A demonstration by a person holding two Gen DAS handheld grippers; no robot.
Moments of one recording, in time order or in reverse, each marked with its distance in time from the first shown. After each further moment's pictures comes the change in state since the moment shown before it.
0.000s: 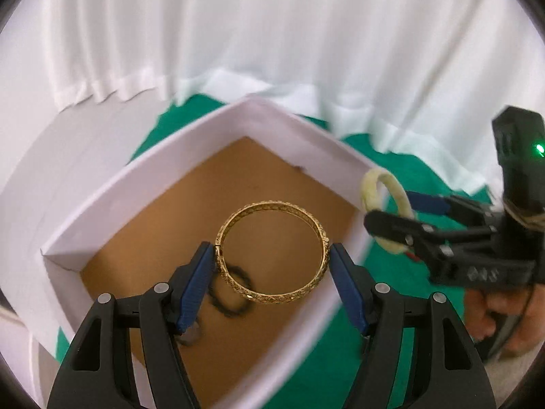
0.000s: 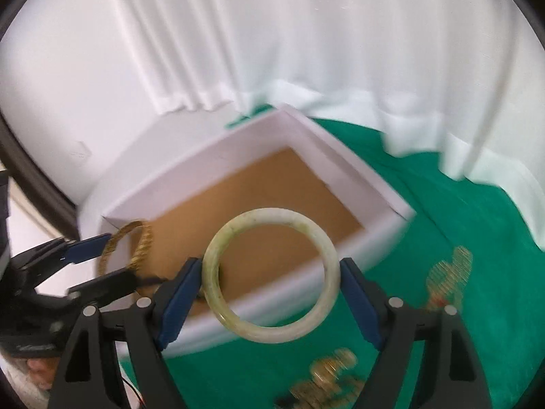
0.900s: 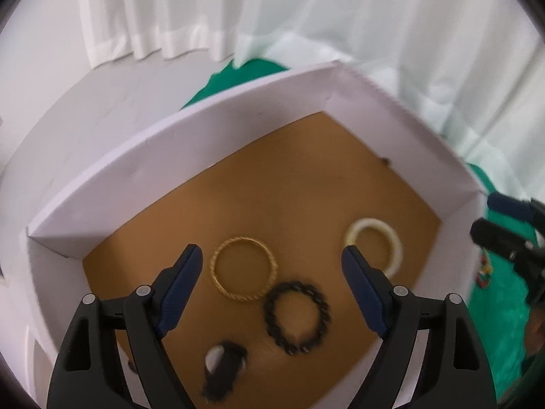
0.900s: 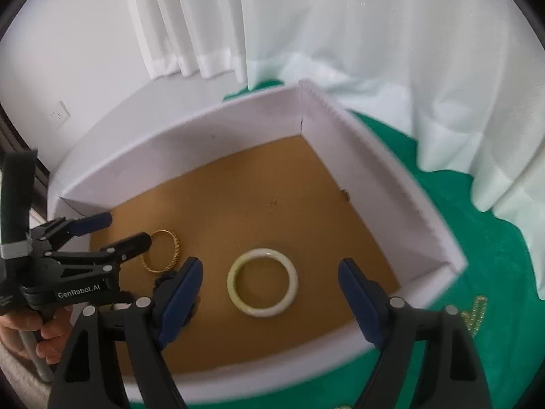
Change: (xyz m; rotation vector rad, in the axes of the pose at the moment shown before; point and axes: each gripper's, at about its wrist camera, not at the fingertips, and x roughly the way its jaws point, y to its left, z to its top) left arm 0.070 0.056 -0.008 -0.096 0.031 0.119; right arm 0.048 0.004 0.015 -0.120 0.068 -0.126
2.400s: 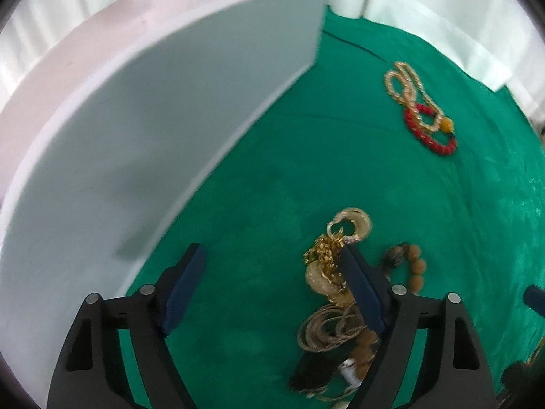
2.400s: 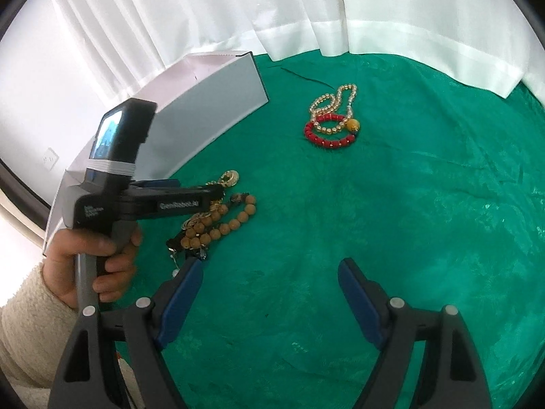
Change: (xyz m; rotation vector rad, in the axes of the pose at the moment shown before) left arm 0.067 -0.204 -0.131 0.264 0.162 -0.026; right arm -0.100 -0.108 -0.288 0.356 -0.030 -0.035
